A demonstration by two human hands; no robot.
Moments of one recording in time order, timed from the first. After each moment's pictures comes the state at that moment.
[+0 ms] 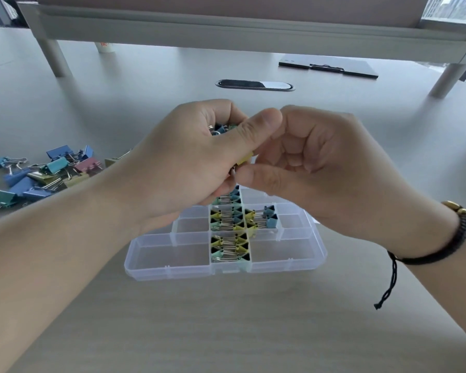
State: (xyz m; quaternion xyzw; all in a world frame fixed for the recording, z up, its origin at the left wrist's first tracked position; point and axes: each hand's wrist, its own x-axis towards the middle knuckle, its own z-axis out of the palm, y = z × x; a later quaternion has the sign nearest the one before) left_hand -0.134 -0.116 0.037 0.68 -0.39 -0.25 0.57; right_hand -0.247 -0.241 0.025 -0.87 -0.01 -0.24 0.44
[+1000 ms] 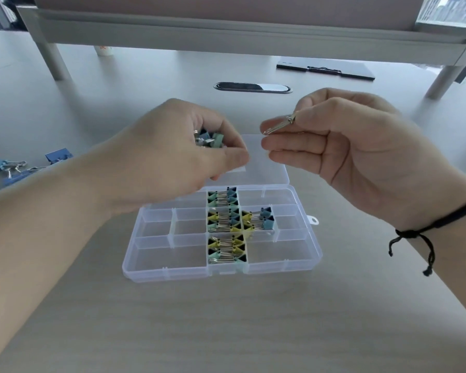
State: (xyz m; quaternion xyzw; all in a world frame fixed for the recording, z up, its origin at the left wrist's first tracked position) left_hand -0.112 -0.110 0.043 0.77 -0.45 -0.18 0.42; right_hand -0.252 -0.259 0.046 -0.64 0.09 -0.20 0.73
